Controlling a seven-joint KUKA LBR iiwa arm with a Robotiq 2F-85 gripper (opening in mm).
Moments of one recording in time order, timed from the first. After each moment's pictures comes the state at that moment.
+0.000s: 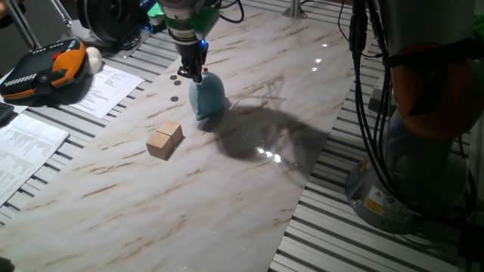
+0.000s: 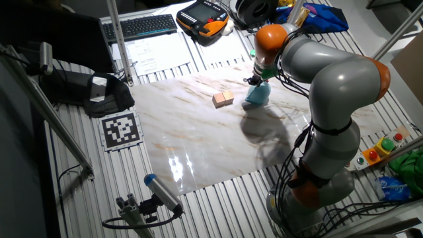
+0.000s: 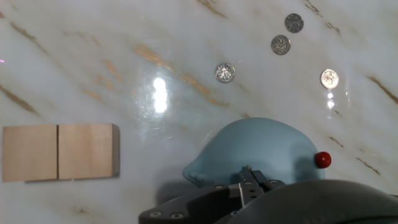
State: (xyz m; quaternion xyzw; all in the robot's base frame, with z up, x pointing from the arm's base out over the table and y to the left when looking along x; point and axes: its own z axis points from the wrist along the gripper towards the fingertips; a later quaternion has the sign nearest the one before) arm 0.564 -0.054 0.138 -0.01 1.00 -0.08 0.05
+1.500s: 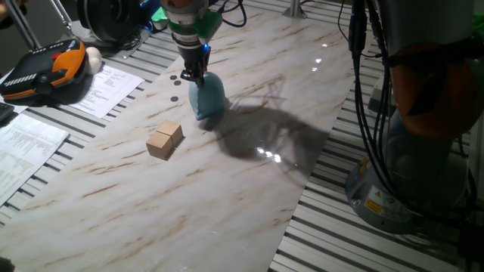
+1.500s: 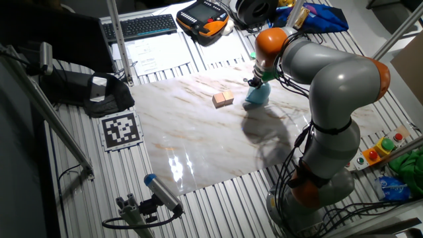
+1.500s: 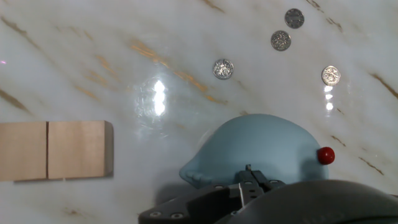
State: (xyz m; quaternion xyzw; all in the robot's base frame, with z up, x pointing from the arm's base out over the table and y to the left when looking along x) arm 0.562 -0.059 0.126 -0.01 1.00 -0.08 0.06
